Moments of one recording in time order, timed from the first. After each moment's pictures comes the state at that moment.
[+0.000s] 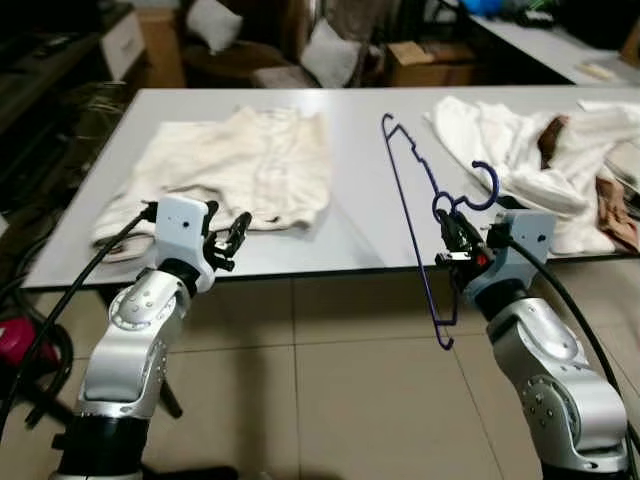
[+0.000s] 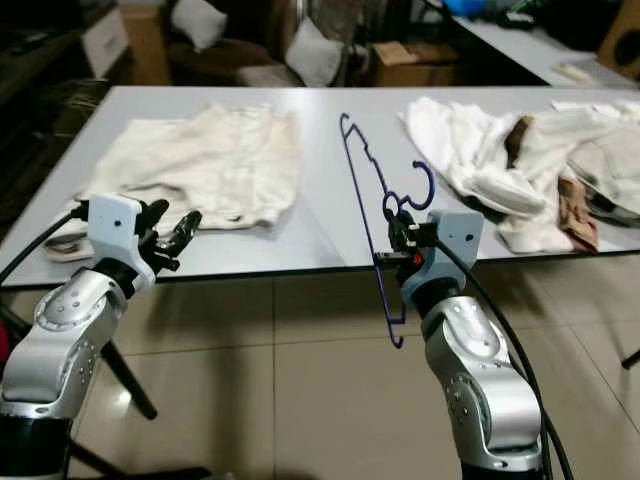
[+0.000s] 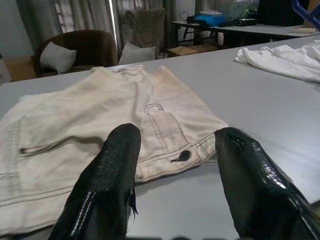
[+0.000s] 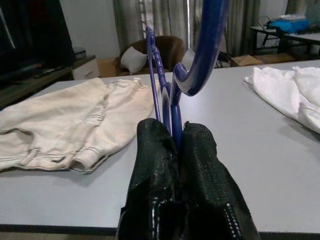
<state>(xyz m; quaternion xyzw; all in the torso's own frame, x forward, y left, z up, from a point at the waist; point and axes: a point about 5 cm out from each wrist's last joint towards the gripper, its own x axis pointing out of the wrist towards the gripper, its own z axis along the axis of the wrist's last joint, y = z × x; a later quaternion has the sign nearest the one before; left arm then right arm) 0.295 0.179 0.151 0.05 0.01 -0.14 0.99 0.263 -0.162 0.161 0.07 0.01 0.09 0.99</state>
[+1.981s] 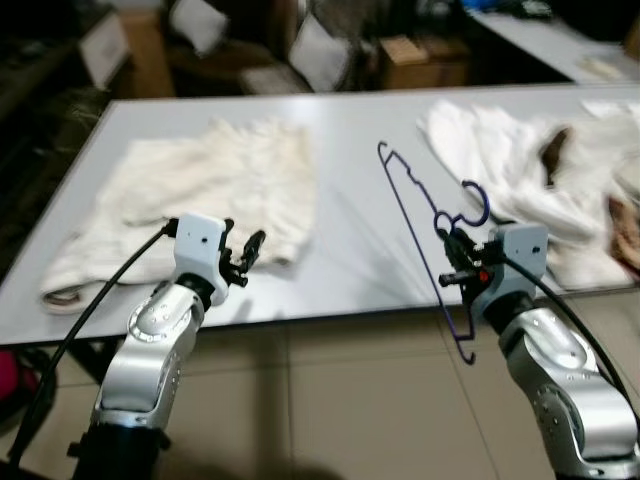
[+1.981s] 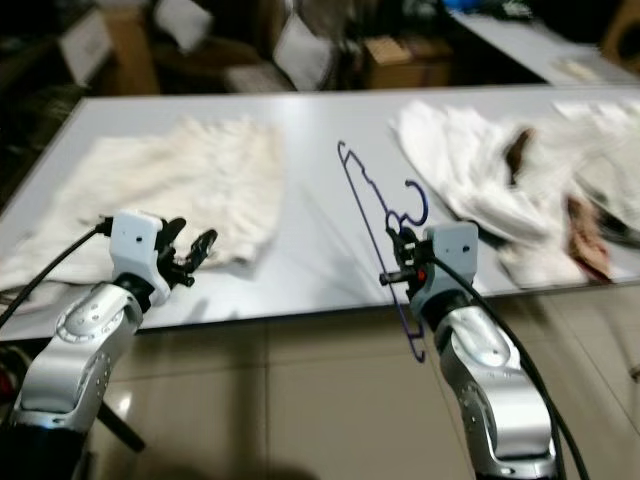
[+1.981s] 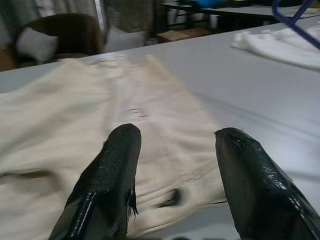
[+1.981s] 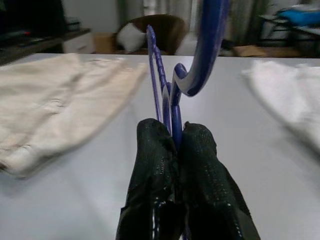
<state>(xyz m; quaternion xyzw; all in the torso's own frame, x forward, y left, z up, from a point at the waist) 0.290 0.172 0.133 0.06 0.04 -0.15 0.99 0.257 -0.166 0.144 0.02 0.05 0.12 0.99</state>
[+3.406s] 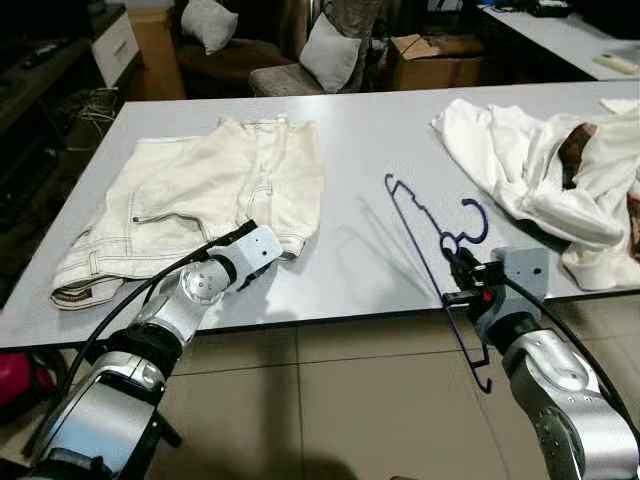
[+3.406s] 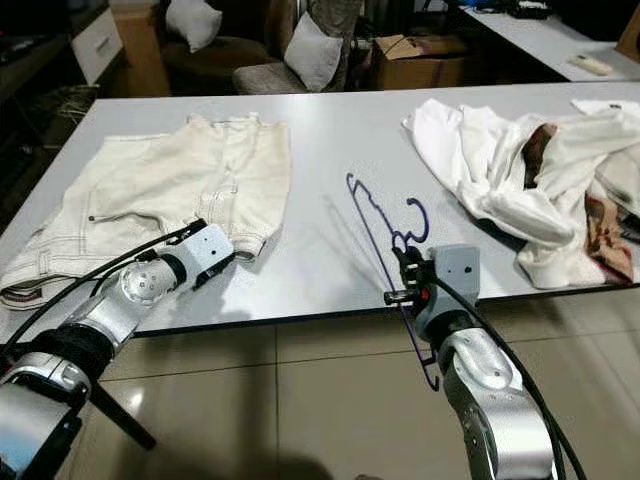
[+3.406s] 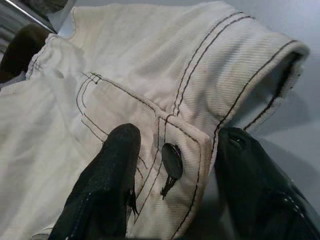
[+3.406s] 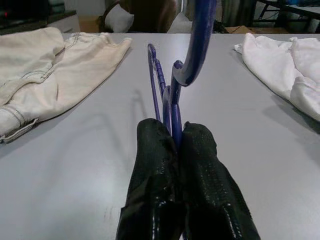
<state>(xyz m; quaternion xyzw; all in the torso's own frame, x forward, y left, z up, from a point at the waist) 0.354 0.165 0.088 0.41 0.11 -0.25 0.87 0.242 -0.179 0.130 0.00 0.07 0.08 0.99</state>
